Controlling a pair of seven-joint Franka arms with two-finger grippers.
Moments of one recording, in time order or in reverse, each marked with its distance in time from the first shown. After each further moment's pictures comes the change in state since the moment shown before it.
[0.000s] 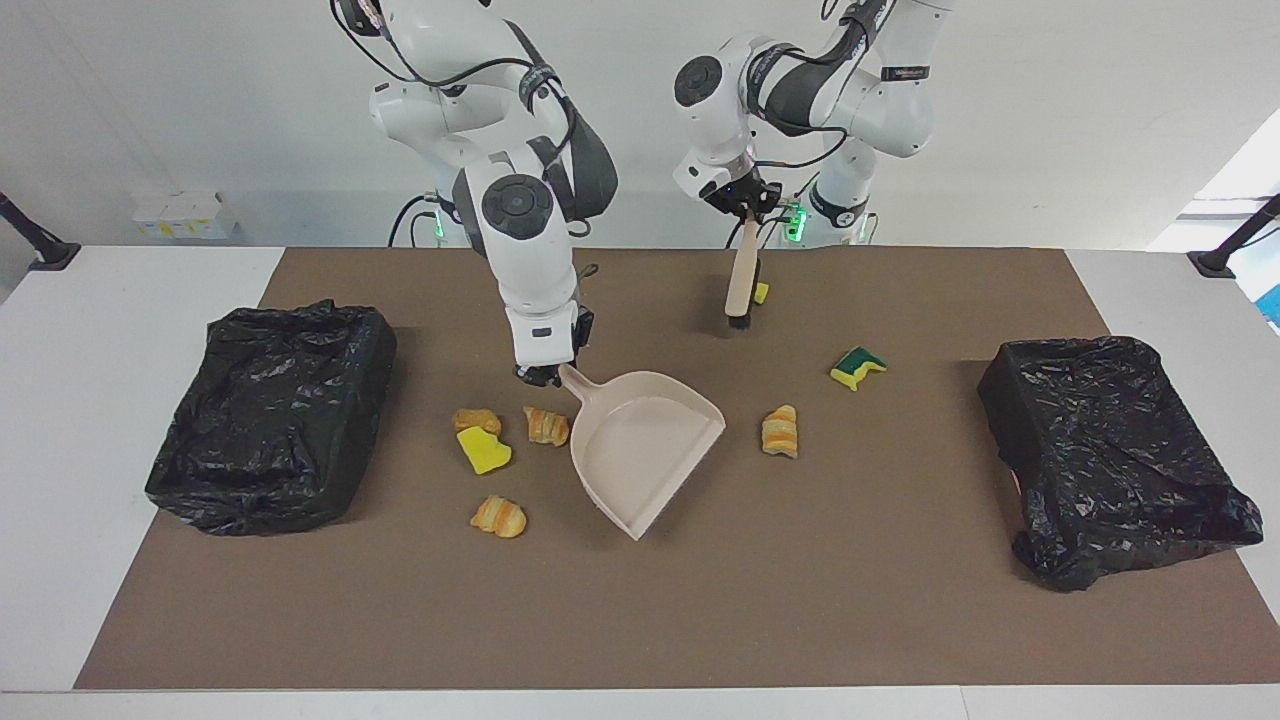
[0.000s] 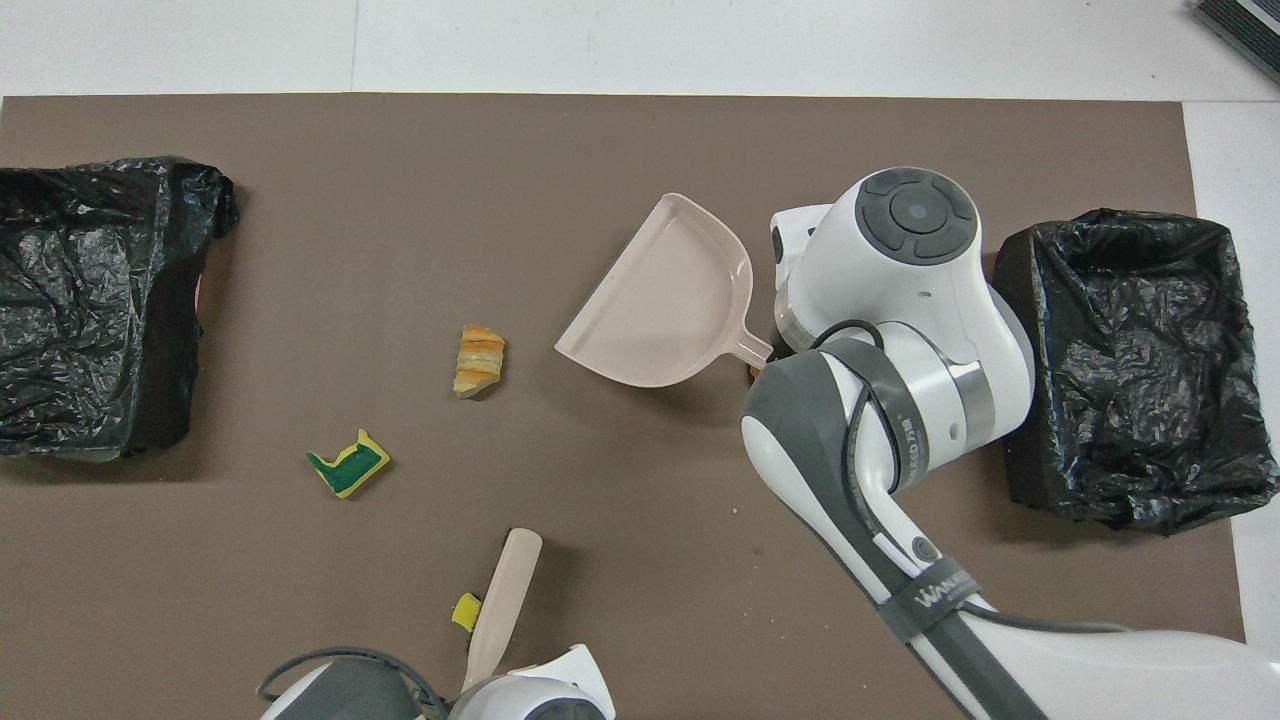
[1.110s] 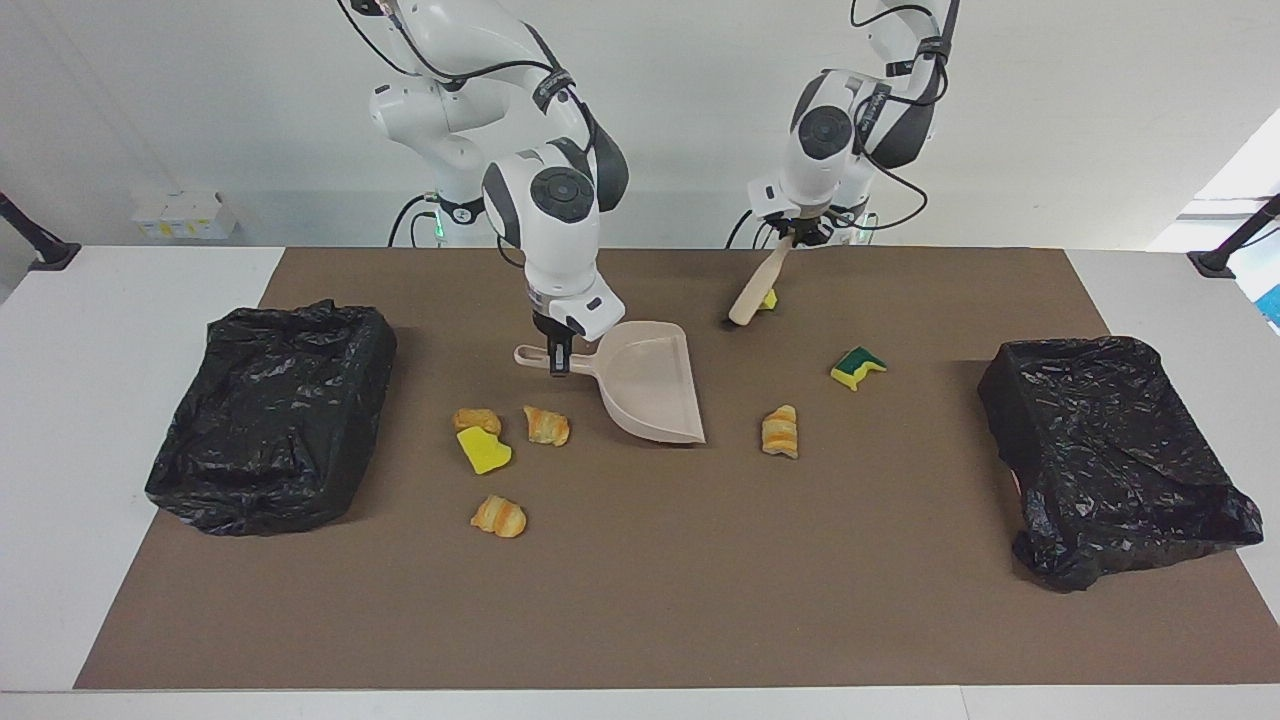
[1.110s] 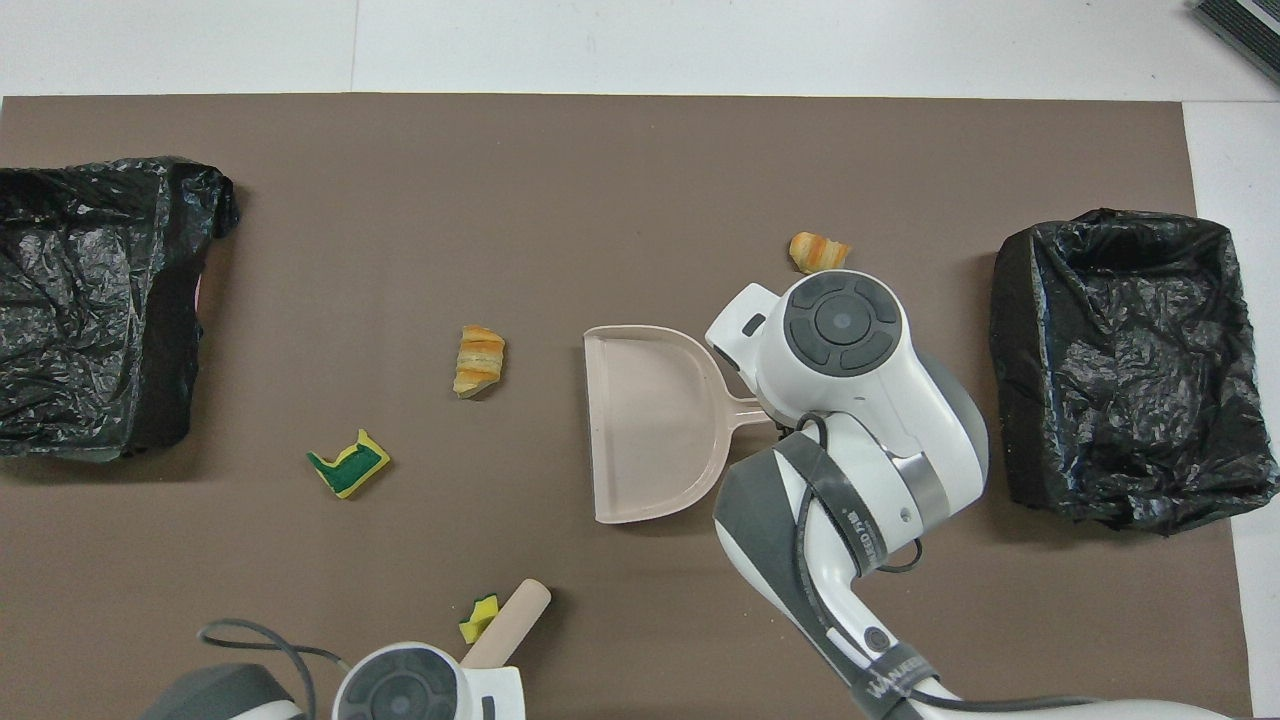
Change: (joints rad) left arm 0.437 -0.062 0.037 -0.177 -0.126 0.204 0.712; right arm 0.069 -0.086 0.006 -0.238 -0.155 0.180 -0.479
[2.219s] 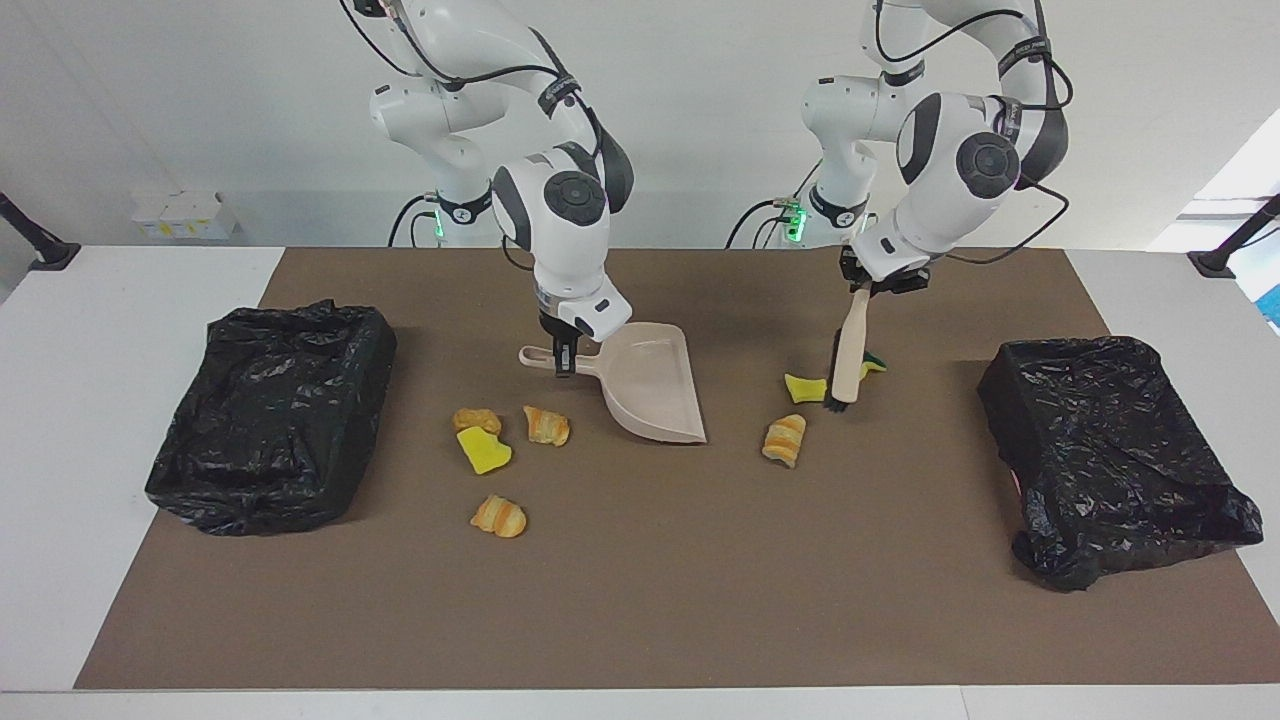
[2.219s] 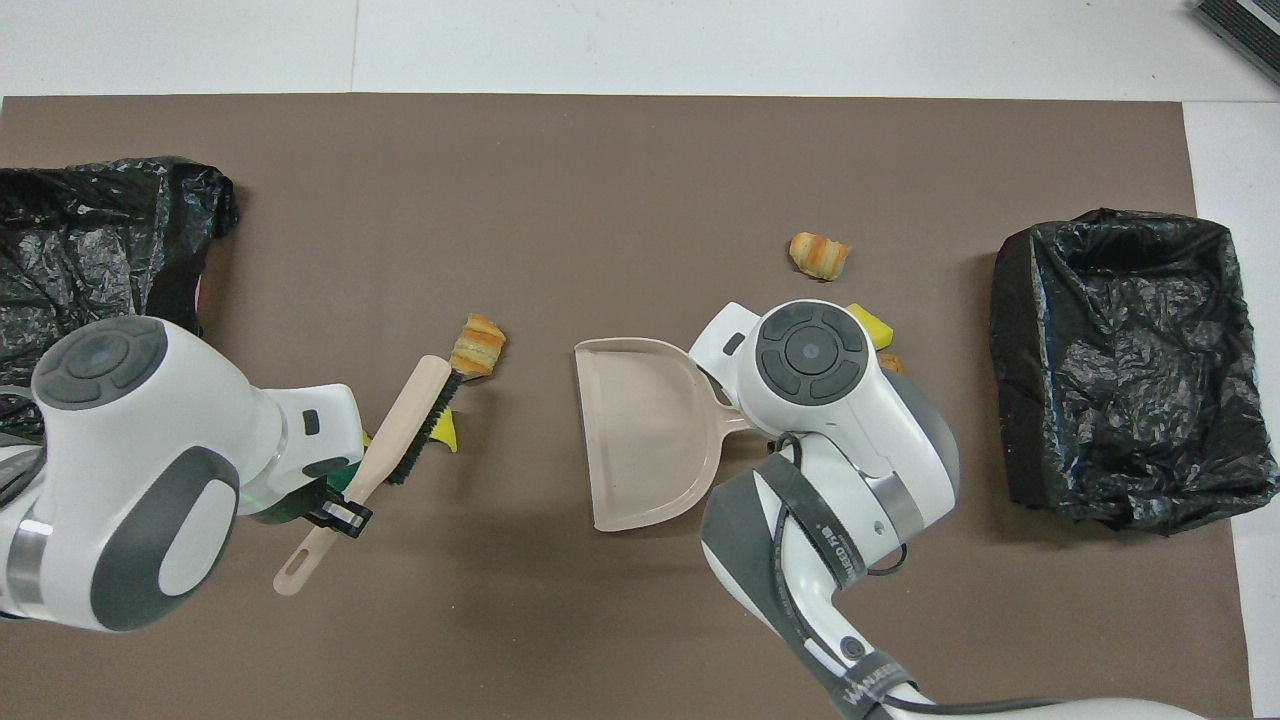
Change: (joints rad) left arm 0.288 0.246 0.005 0.450 0.089 -0.180 -0.169; right arm 0.018 0.004 -0.002 -0.012 -0.013 0.005 0.048
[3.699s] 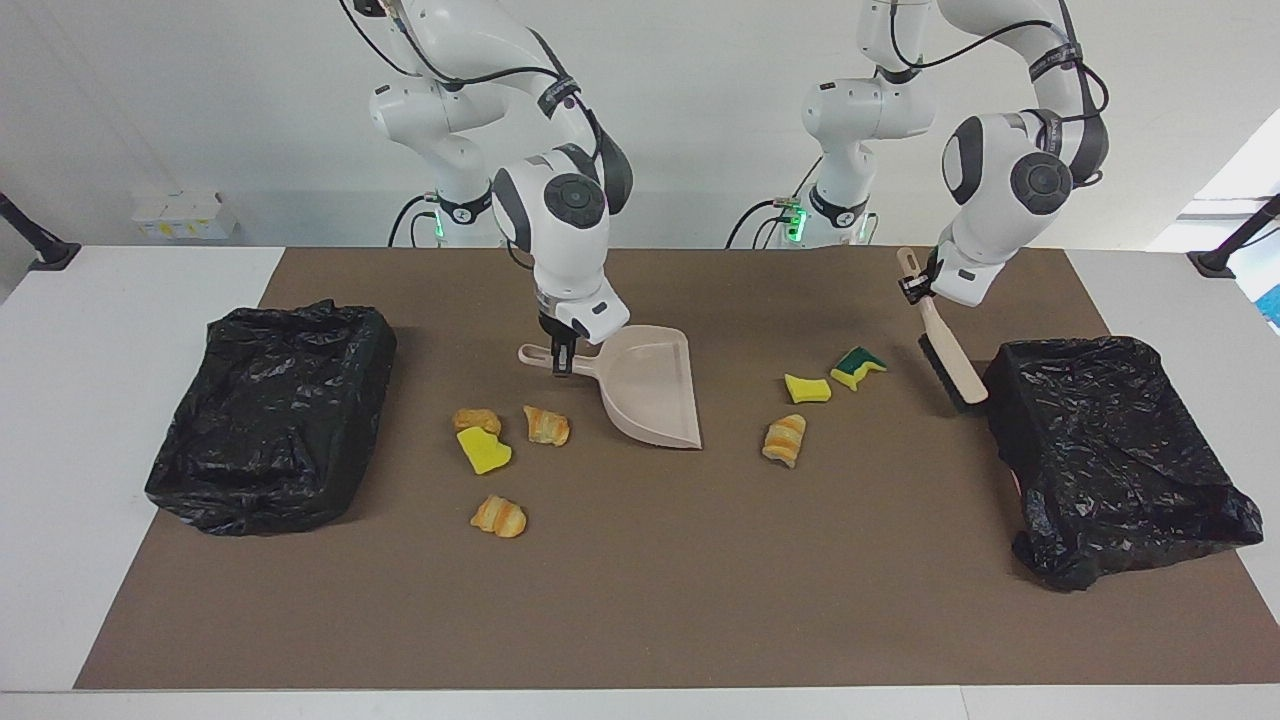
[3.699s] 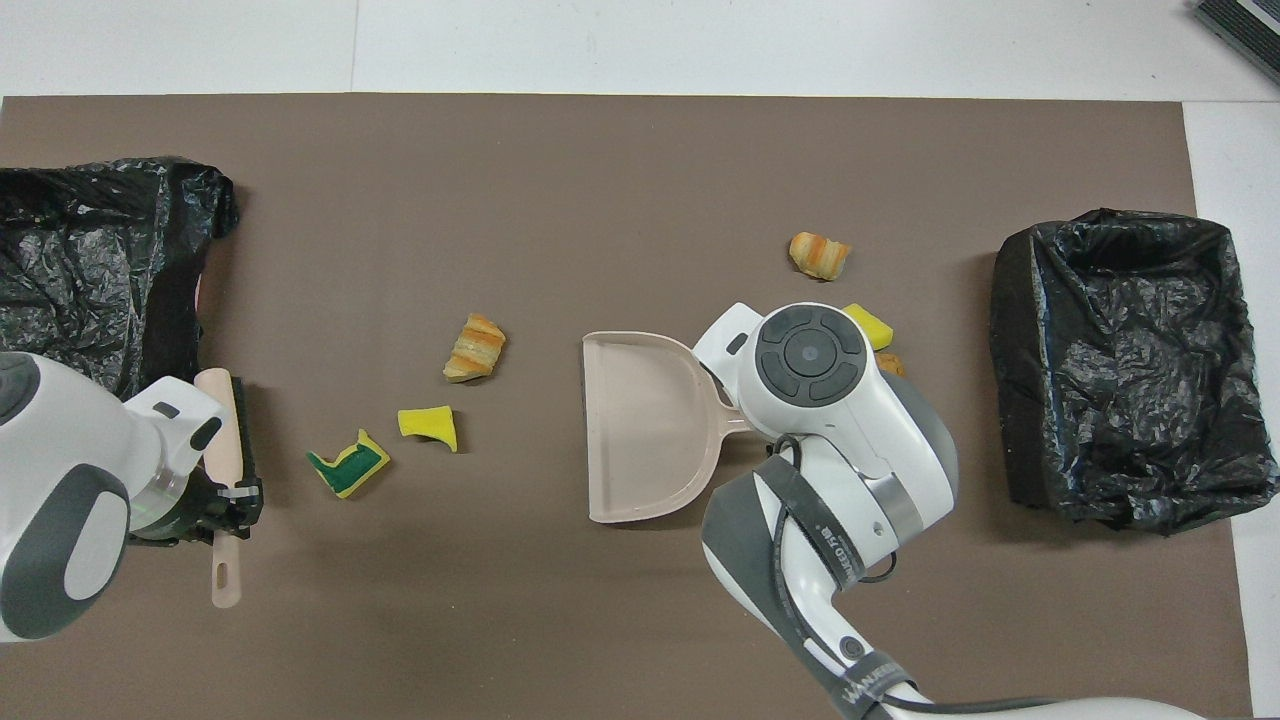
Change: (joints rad) left arm 0.101 -0.024 -0.023 -0.171 0.075 0.154 -0.348; right arm 0.000 -0.001 0.000 -0.010 0.000 0.000 0.029
